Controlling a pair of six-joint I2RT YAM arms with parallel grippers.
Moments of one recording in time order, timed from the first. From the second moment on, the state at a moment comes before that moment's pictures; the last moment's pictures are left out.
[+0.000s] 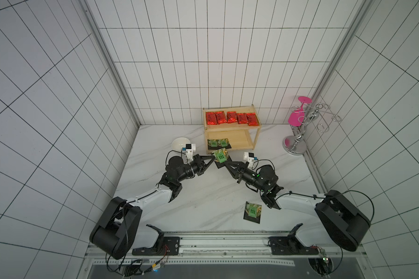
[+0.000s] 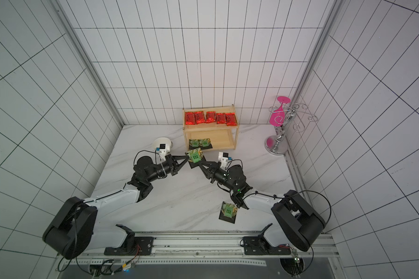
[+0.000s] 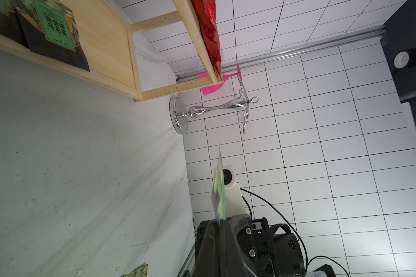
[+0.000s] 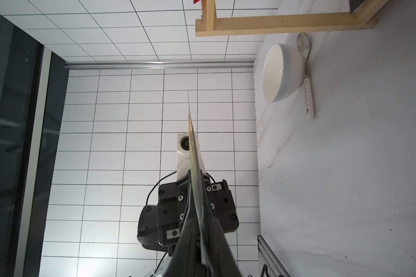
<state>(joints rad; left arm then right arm) -0.44 1.34 0.56 0.77 0.59 -1.34 0.79 1.41 0.49 1.00 -0.31 1.60</state>
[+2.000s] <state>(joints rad) -0.32 1.25 0.71 0.04 0.68 -0.95 0.37 2.22 1.12 0.90 -0.43 1.35</state>
